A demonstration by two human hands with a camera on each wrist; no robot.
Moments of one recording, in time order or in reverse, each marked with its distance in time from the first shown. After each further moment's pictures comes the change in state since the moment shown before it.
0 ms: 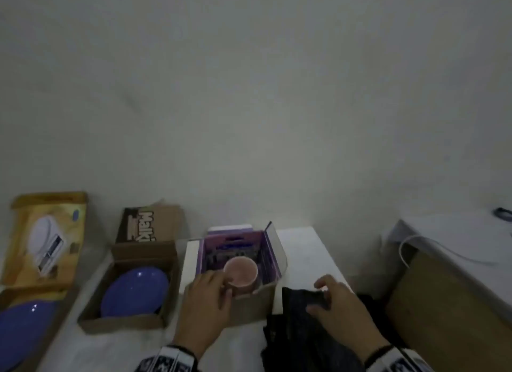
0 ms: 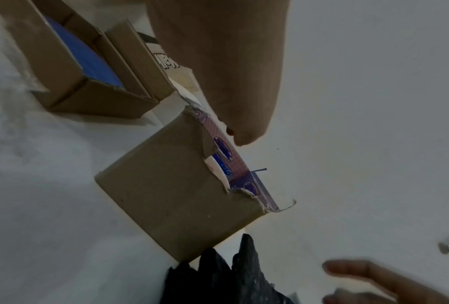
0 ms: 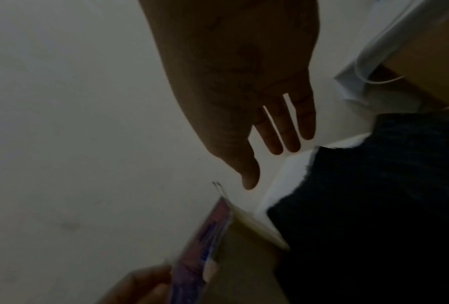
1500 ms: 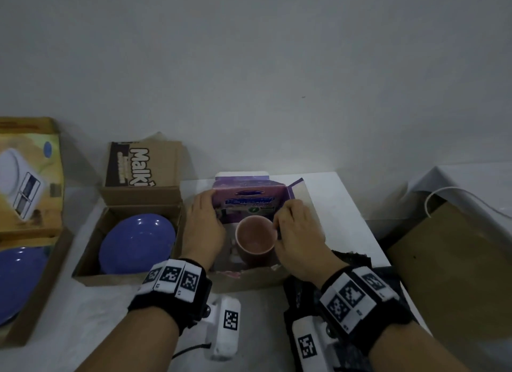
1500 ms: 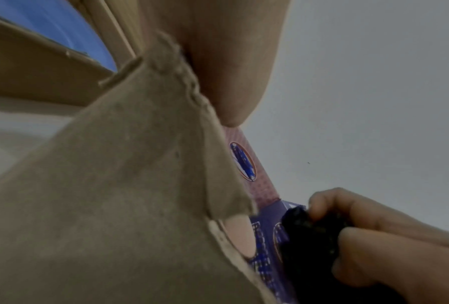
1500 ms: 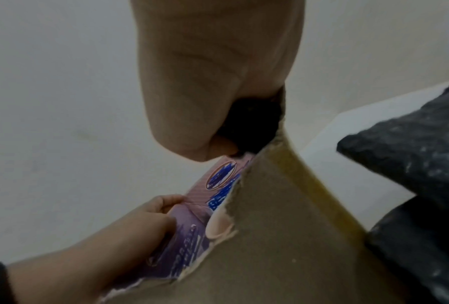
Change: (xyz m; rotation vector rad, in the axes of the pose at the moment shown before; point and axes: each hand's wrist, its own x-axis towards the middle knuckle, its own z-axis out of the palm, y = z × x) left_hand 0.080 -0.069 0.030 -0.174 0.050 -0.254; right_hand 0.080 -0.090 0.077 -0.242 -0.026 -0.438
